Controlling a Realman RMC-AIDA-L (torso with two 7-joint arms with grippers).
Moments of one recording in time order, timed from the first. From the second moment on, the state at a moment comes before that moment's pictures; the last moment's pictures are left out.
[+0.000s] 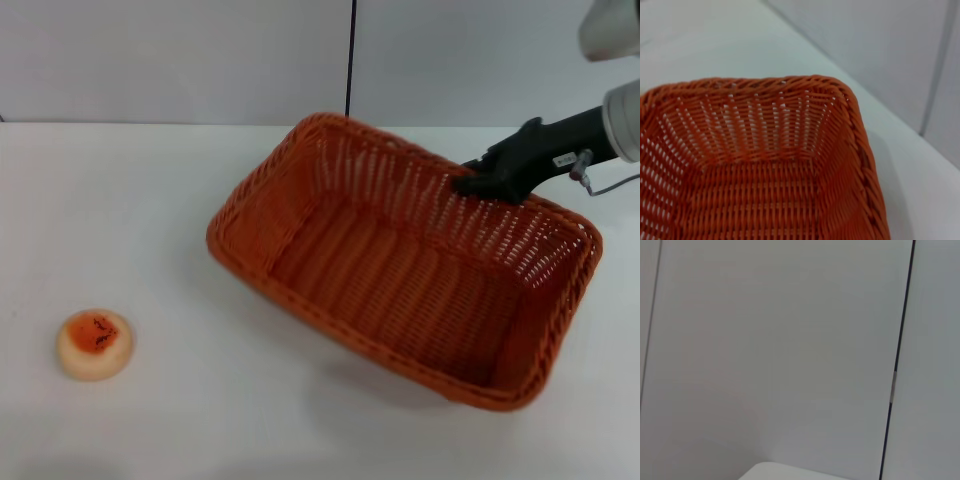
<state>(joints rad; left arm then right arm) -0.05 -2.07 -0.54 -0.03 1.89 1.45 -0.38 0.83 2.01 -0.90 -0.71 -2.39 -1.34 1.78</state>
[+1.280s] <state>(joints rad) 0.03 -2.07 -0.50 -0.03 1.90 1.57 -0.37 0.86 2.01 -0.95 -0.71 -2.26 -1.50 1.33</state>
